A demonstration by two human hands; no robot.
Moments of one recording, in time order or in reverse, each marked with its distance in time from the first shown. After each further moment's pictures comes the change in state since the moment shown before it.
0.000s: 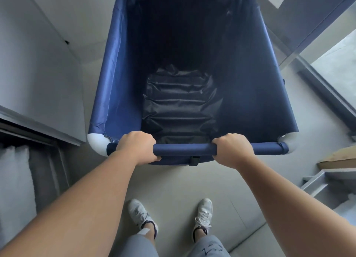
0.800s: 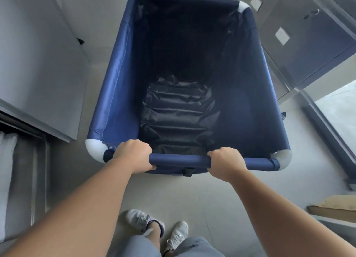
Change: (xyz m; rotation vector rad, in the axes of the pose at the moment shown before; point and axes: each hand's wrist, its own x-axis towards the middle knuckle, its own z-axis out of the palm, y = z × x) left_hand 0.045 0.078 -0.029 -0.070 -0.012 -0.121; right_hand 0.037 0.106 -0.005 -0.024 -0.013 -0.125
